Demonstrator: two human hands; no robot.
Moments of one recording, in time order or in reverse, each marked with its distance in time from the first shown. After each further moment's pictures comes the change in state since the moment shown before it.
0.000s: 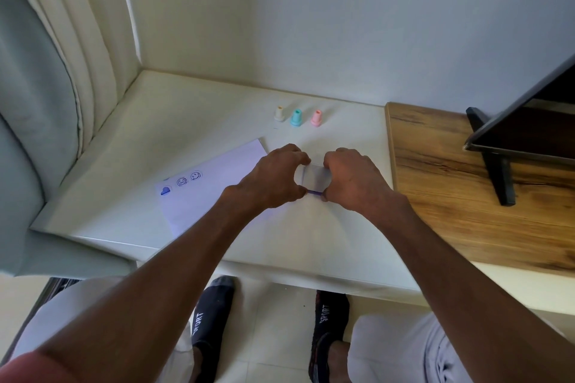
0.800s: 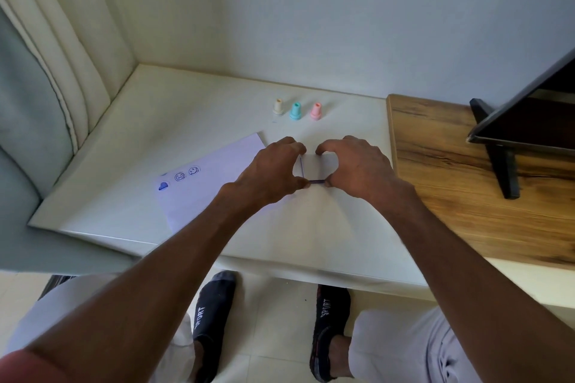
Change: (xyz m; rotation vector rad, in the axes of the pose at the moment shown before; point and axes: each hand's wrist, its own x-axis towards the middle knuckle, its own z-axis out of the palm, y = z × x) left_hand 0.001 0.003 0.001 0.028 0.032 -0.028; right_hand 0.007 0.013 -0.001 0.083 0.061 0.006
